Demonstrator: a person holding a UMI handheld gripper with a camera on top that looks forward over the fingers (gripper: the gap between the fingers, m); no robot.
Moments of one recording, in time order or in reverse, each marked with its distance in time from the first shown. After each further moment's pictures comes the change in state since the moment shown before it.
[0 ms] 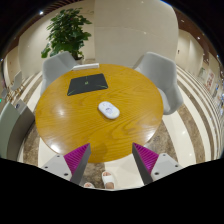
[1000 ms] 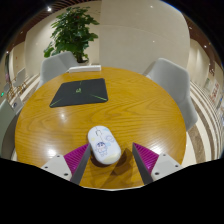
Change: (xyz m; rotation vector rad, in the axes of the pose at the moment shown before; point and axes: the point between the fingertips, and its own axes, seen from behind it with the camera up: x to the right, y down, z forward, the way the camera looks) arm 0.009 -0.091 0.190 0.086 -0.047 -0.082
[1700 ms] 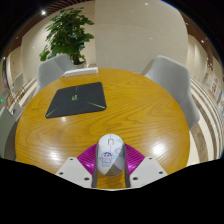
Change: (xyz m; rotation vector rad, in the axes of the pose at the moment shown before) arm -0.002 -0.029 0.025 -0.009 -0.005 0.053
